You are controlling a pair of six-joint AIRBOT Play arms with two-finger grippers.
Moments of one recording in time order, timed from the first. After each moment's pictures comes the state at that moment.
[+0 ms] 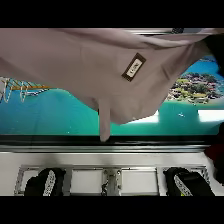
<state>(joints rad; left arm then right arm) 0.41 -0.67 1.78 0.89 -0.91 -1.39 0.09 -0.75 1.62 -1.13 1.09 1.39</state>
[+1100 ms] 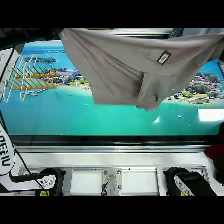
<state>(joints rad) -0.02 -1.48 1.91 0.96 -1.03 -1.47 0.11 -0.85 1.61 -1.52 1.15 1.53</state>
